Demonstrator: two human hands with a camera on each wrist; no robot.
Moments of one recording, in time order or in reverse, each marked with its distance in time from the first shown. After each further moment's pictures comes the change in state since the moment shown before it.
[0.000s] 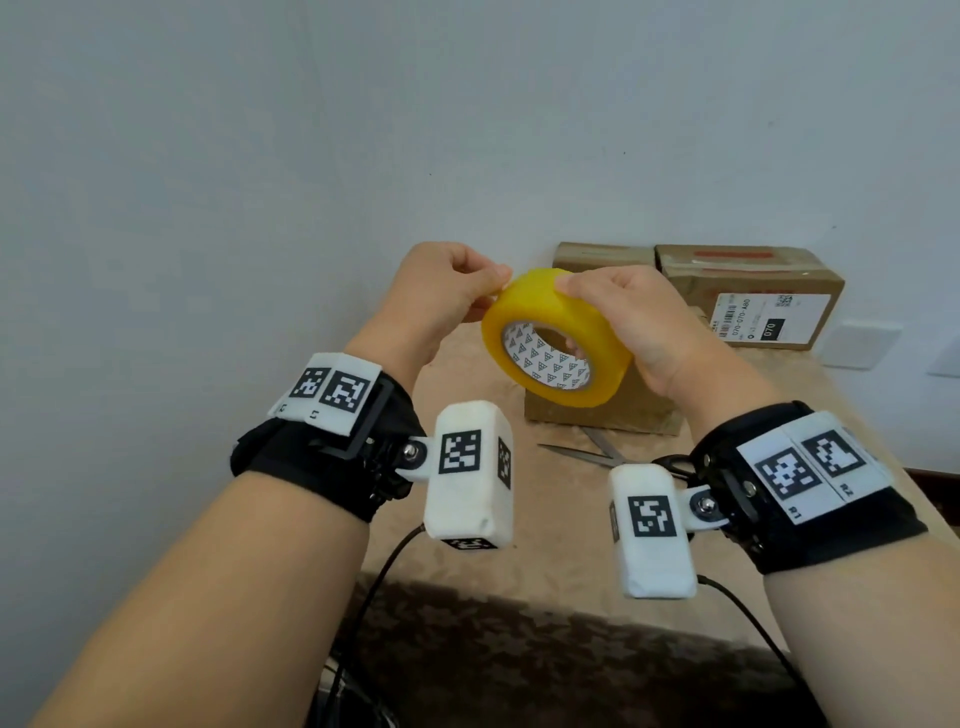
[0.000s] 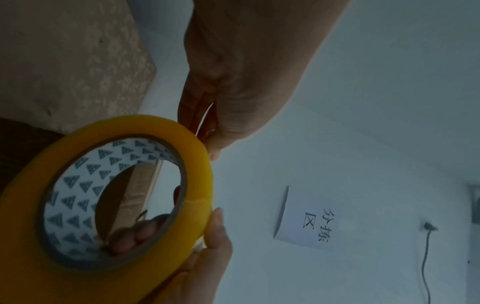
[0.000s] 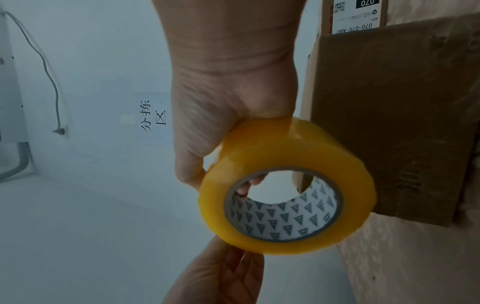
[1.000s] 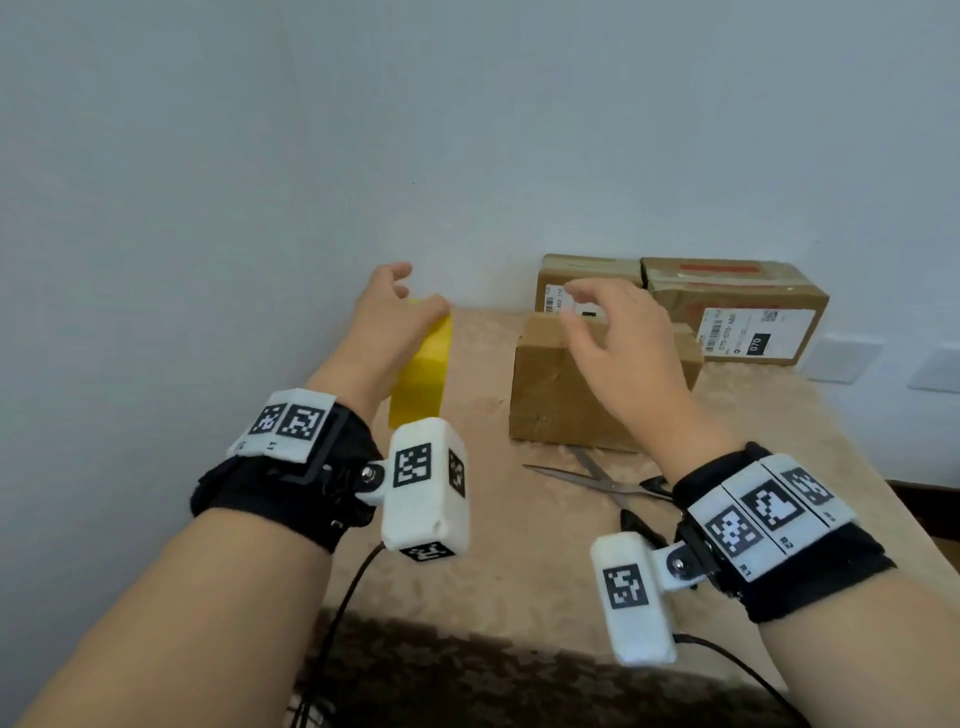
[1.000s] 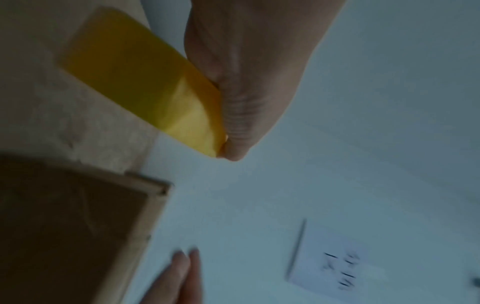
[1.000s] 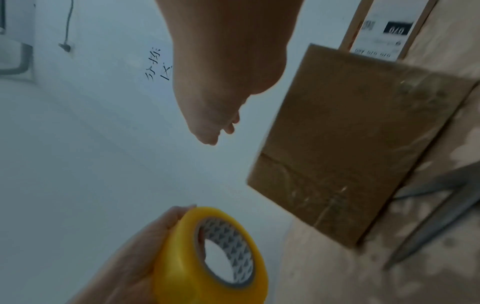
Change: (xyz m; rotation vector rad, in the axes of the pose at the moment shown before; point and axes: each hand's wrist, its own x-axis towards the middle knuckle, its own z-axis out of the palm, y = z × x) left_hand 0.017 -0.033 -0.010 0.121 0.194 -0.139; right_hand 0.012 0.038 -0.002 -0.631 0.285 -0.347
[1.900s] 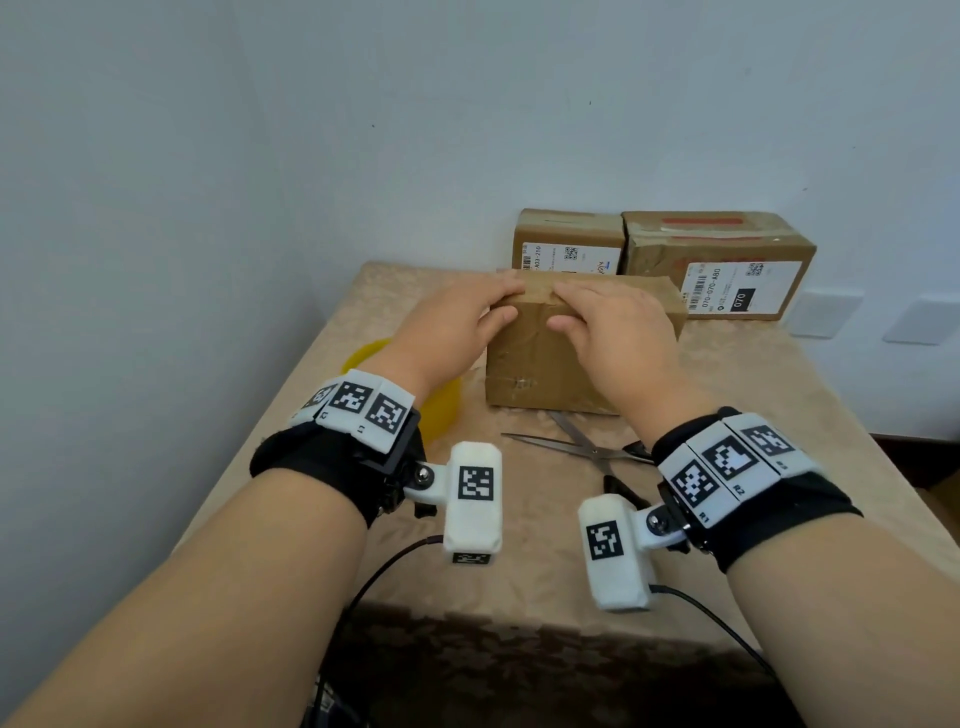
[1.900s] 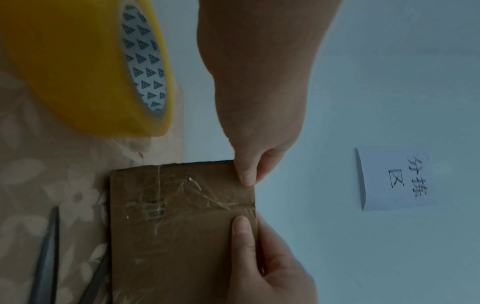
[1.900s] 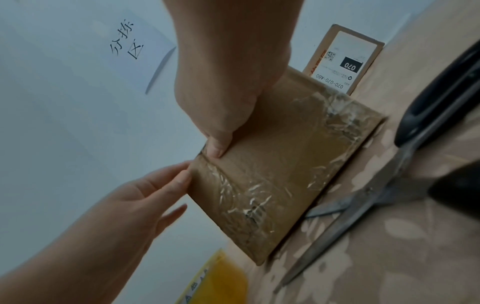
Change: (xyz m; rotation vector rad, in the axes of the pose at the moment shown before) left_hand 0.002 -0.032 0.066 0.540 -0.364 0.599; right_hand -0.001 0.048 0.022 -0.455 -0.150 -0.032
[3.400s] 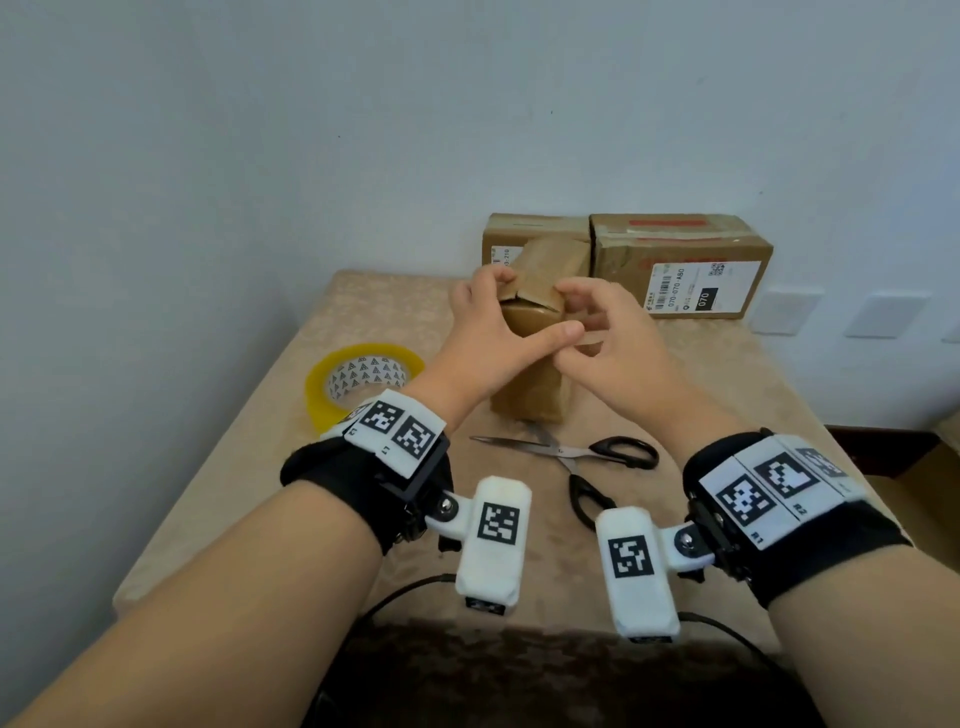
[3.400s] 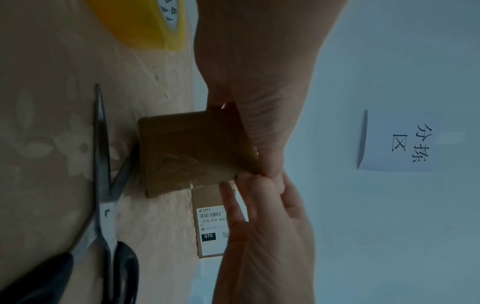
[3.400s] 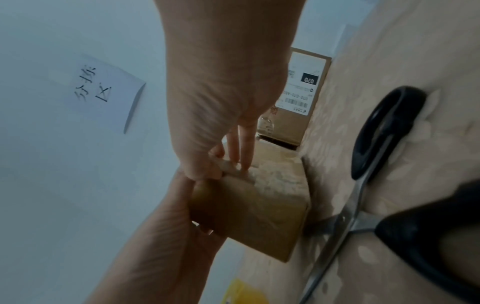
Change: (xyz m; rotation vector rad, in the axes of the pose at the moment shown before) left_hand 0.007 0.053 0.038 -0.530 0.093 -0.258; right_hand -0.030 0.025 -0.014 0.811 0.053 0.099
